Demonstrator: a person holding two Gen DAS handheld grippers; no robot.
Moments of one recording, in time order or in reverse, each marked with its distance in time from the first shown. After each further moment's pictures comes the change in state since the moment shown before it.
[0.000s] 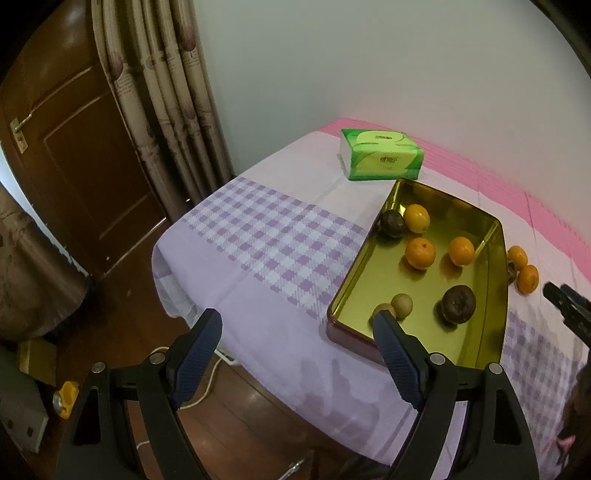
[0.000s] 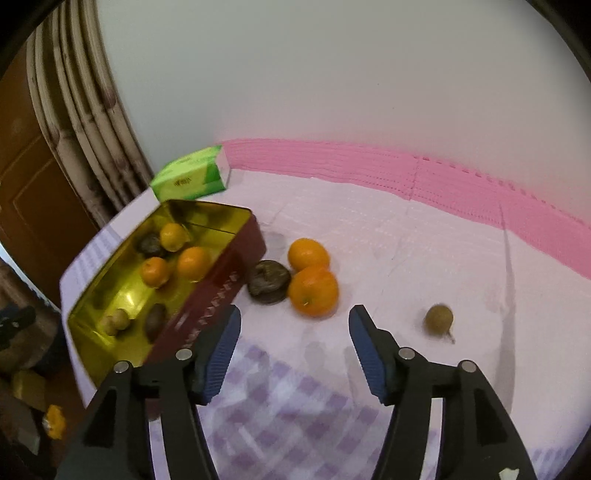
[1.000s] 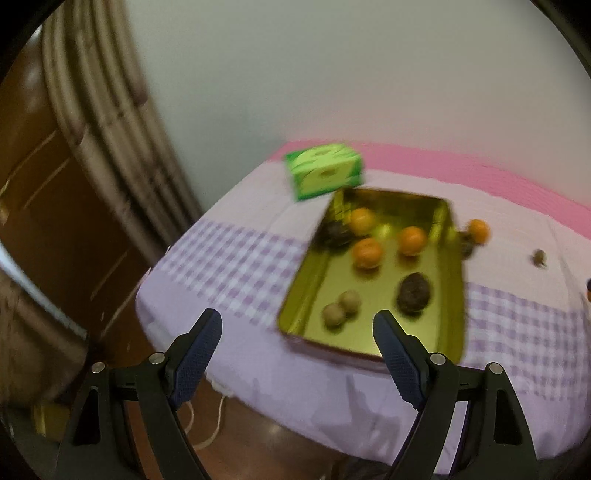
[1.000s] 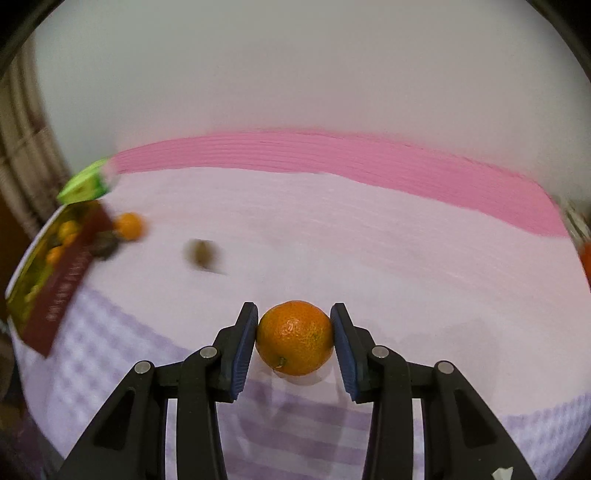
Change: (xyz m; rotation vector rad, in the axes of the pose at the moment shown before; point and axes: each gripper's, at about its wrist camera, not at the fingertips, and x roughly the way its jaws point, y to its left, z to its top) left arm -0.032 -0.051 -0.013 0.237 -0.137 -0.069; right arm -0.079 -0.177 -0.078 0.201 0.011 -0.279
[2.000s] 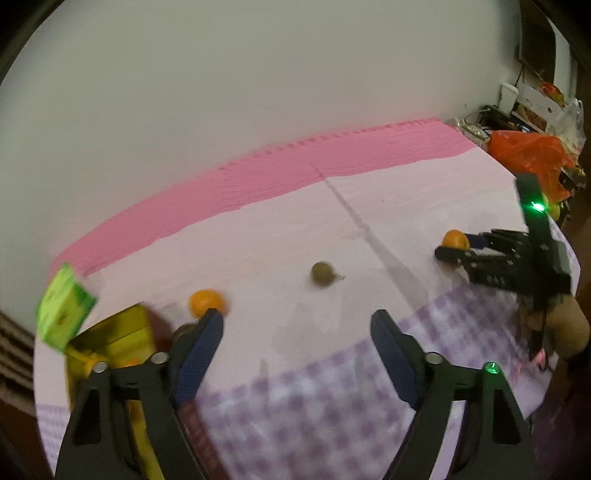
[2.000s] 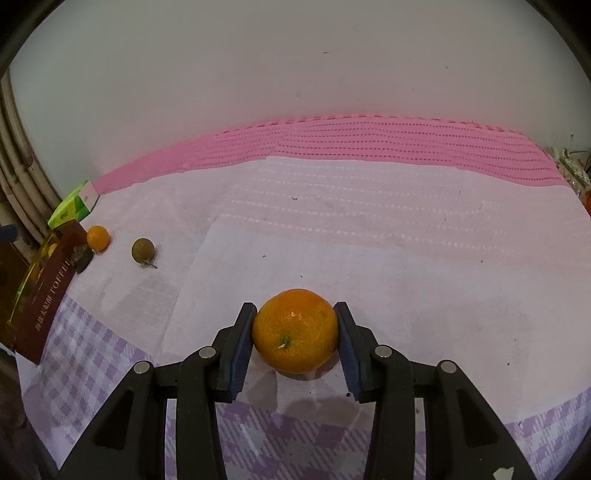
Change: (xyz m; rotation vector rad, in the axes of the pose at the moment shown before) left arm 0.031 -0.252 0.078 0.566 0.032 -0.611; right arm 0.020 -0.047 -0.015 0.093 -0.021 0.094
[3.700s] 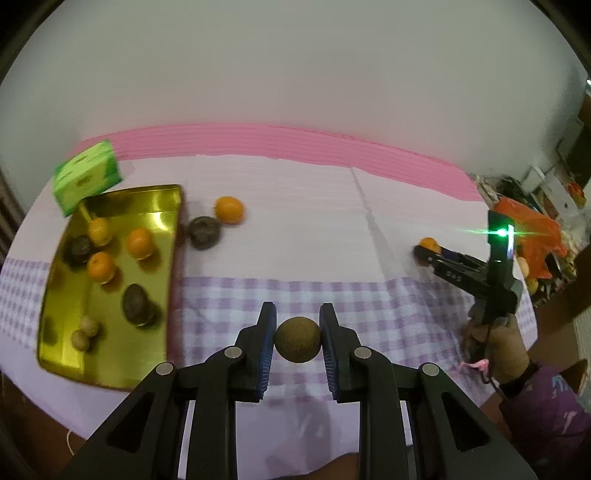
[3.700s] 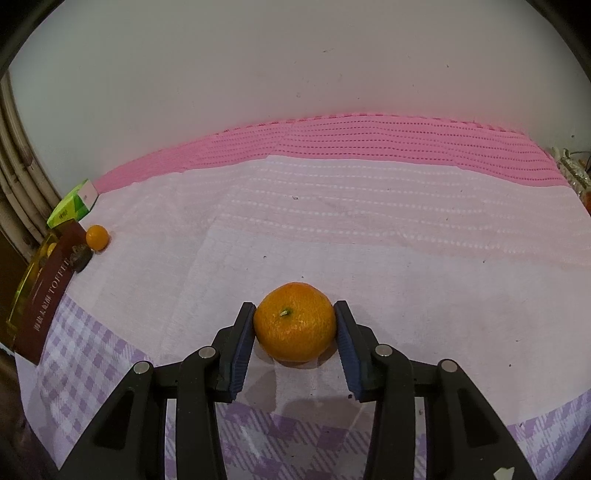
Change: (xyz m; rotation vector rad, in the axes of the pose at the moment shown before) left arm -0.074 0.018 -0.085 -0.410 -0.001 -0.037; right arm 0.003 0.002 0.001 -0.013 0.008 -0.013
